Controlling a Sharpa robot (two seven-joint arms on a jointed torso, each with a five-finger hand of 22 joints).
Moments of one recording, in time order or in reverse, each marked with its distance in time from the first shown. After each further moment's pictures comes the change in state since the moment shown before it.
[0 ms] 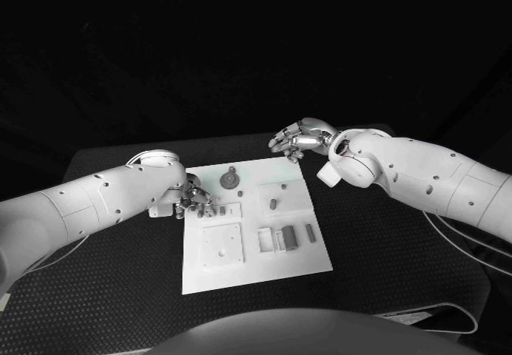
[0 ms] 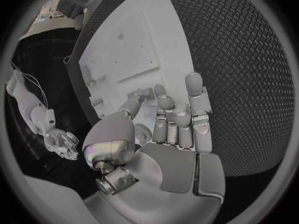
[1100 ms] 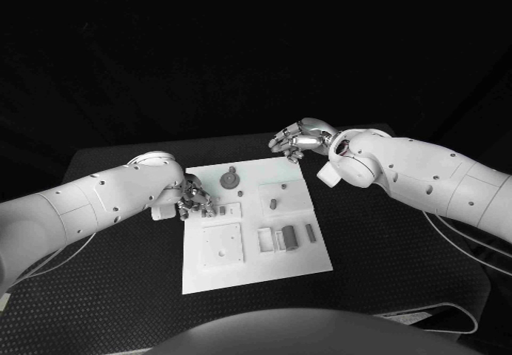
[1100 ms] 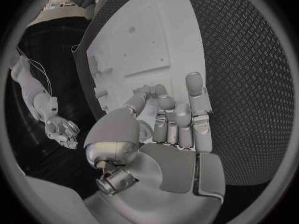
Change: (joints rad) left arm -0.005 -0.006 -0.004 -0.005 0.110 -0.057 0.015; left_hand 0.178 0.046 0.007 -0.012 -0.004 0.008 -0.001 -0.009 0.009 0.000 0.000 0.000 0.004 0.005 0.005 -0.001 0.009 0.000 -0.003 0.000 0.000 0.000; right arm 0.000 0.000 0.000 -0.001 0.000 0.002 0.000; right_hand 0.000 0.000 0.000 0.000 0.000 0.002 -0.002 0.000 0.000 0.000 0.000 0.000 0.000 0.000 0.000 0.000 0.000 0.000 0.000 0.000 0.000 0.000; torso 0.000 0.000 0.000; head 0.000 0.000
